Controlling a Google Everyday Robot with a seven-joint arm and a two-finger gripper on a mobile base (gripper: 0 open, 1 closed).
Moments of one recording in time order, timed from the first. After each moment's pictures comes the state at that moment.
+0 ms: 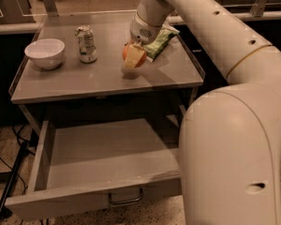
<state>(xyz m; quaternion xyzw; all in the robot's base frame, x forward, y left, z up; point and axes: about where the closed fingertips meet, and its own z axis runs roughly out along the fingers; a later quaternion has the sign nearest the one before) 0.707 0.023 0.866 -0.67 0.71 0.10 0.19</state>
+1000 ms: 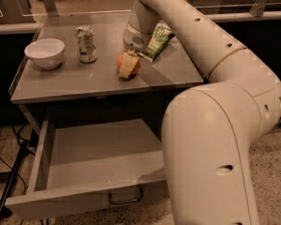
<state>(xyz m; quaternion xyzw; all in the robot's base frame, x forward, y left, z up) 0.707 0.042 0.832 -0.70 0.69 0.12 0.15</state>
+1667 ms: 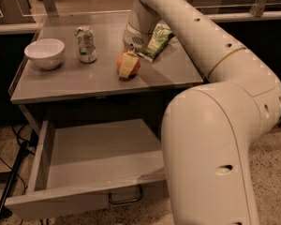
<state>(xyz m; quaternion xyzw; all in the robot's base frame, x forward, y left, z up) 0.707 0.042 0.832 -0.70 0.69 0.12 0.15</state>
